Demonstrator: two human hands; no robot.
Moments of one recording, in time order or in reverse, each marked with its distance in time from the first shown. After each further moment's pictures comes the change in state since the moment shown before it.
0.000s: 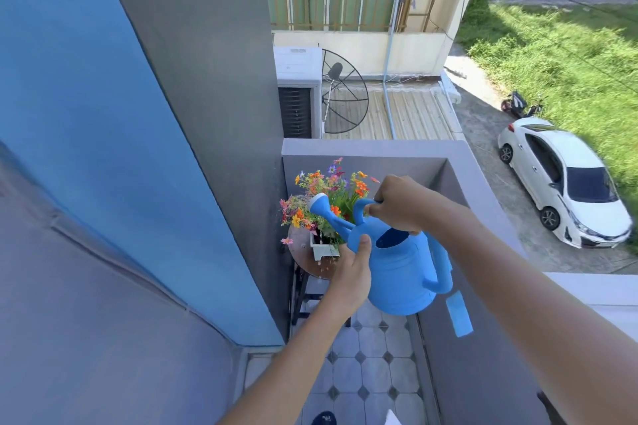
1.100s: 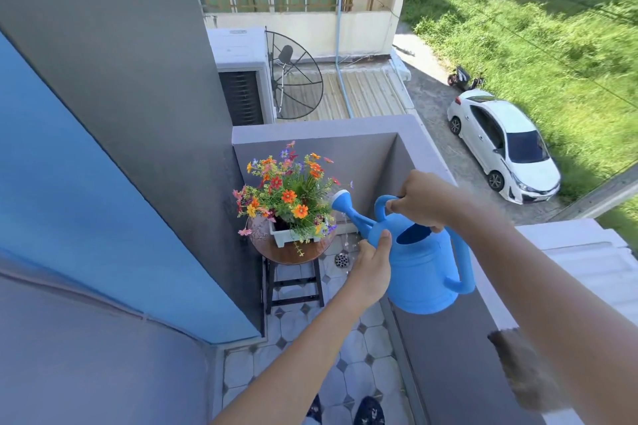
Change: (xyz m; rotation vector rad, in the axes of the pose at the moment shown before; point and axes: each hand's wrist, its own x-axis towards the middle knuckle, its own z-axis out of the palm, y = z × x) left_hand -0.010 0.000 0.085 0.102 -0.227 -0.080; right_hand -0.043 0.093 0.003 0.020 -0.026 0.287
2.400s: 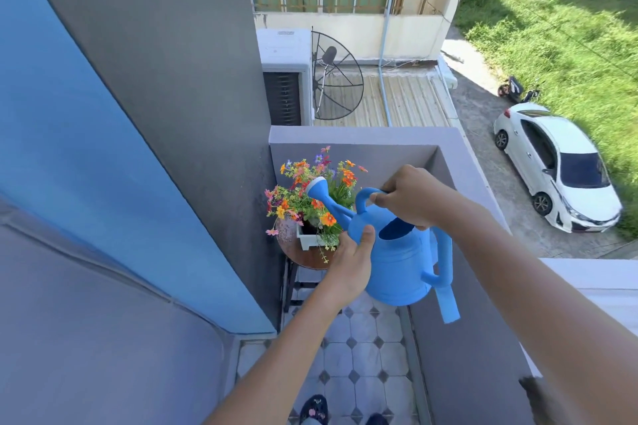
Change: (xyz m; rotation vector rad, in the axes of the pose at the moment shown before) left_hand 0.008 0.004 -0.066 0.002 0.188 0.069; right_hand 0.021 -0.061 -0.011 0.147 0.035 -0.246
